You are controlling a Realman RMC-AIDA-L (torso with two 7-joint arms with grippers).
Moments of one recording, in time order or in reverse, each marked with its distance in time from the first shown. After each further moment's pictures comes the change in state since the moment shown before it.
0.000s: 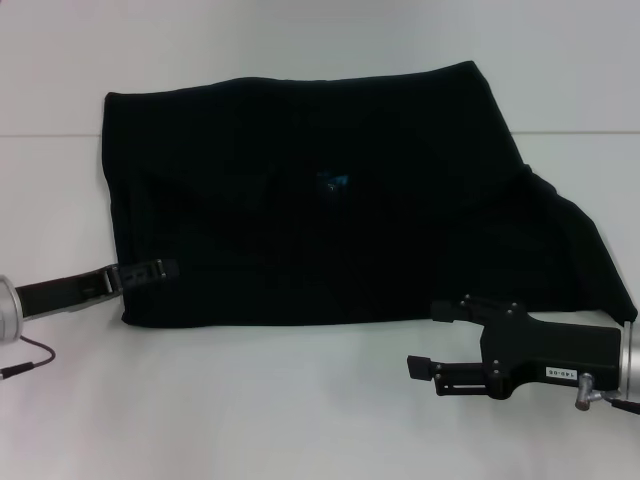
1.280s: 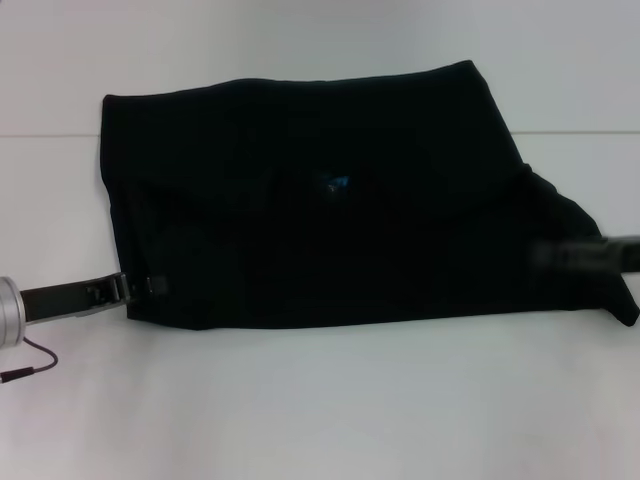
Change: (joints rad) left arm -0.010 0.008 0.003 0.005 0.040 0.068 -0.006; right arm 0.024 -0.168 0.039 -0.144 -0.061 0.058 0.723
